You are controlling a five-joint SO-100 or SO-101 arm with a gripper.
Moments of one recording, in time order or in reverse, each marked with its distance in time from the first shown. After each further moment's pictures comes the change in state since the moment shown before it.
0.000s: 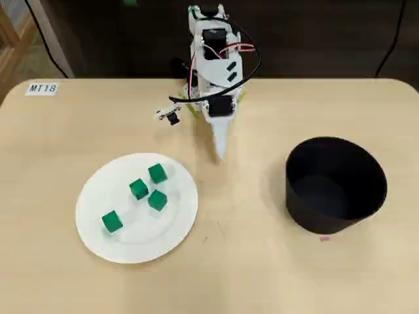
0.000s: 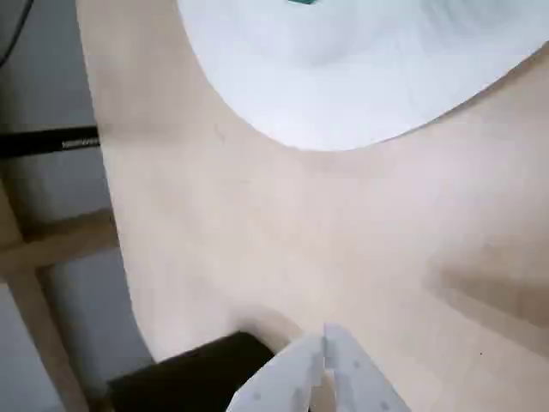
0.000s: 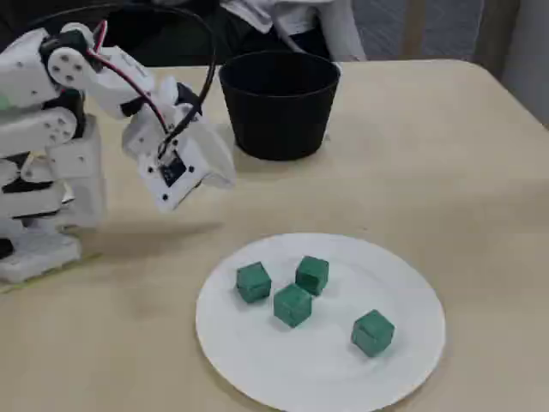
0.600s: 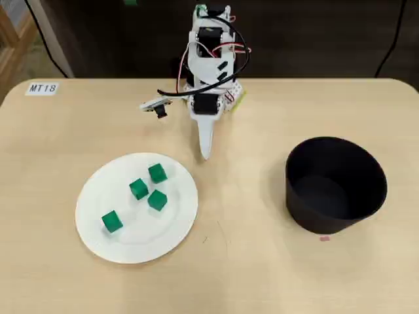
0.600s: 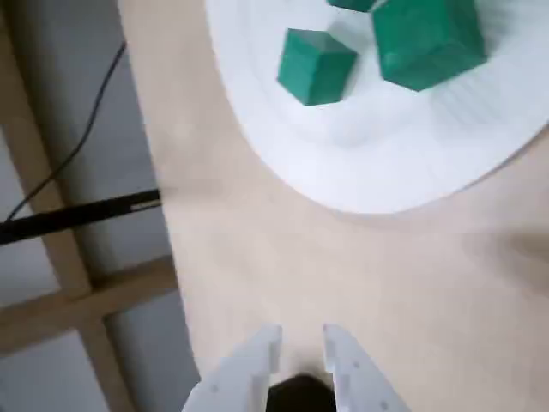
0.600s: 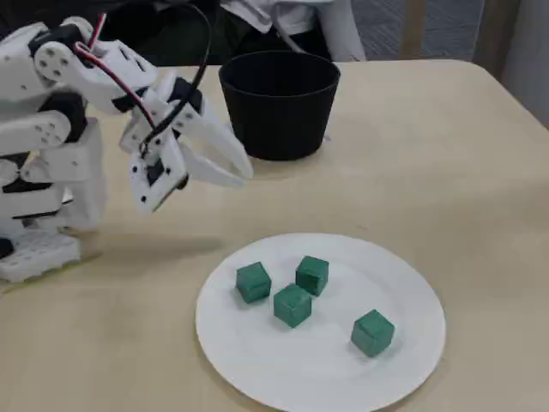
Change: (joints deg) arm 8.0 -0.1 -5.6 -1.2 0.9
